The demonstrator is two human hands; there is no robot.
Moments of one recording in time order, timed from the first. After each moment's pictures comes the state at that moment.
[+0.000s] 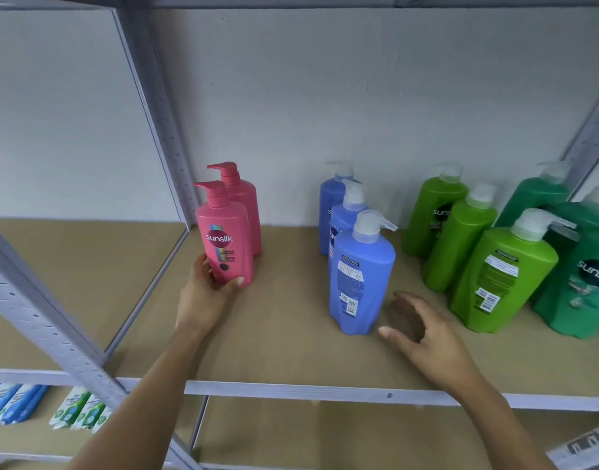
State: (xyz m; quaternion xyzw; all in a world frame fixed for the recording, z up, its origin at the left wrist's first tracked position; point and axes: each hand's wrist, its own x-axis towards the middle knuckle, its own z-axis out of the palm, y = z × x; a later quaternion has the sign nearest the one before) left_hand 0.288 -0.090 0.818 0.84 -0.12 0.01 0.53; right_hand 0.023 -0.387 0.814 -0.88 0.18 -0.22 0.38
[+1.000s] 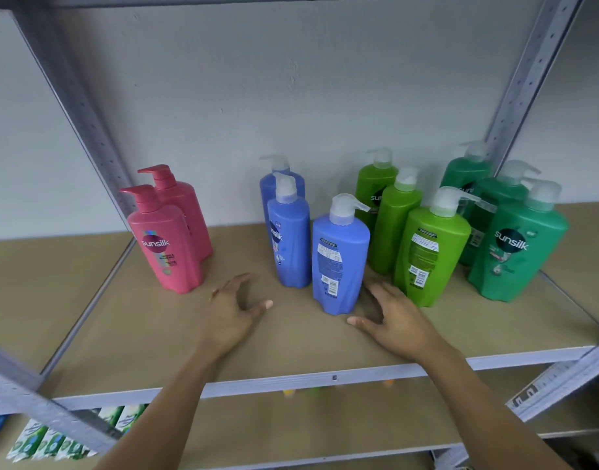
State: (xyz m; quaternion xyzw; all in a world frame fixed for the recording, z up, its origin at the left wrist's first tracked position) left_hand 0.207 -0.182 0.807 0.87 -0.29 -0.04 0.40; right_hand 0.005 -0.437 0.813 -0.95 0.20 -0.12 0.23
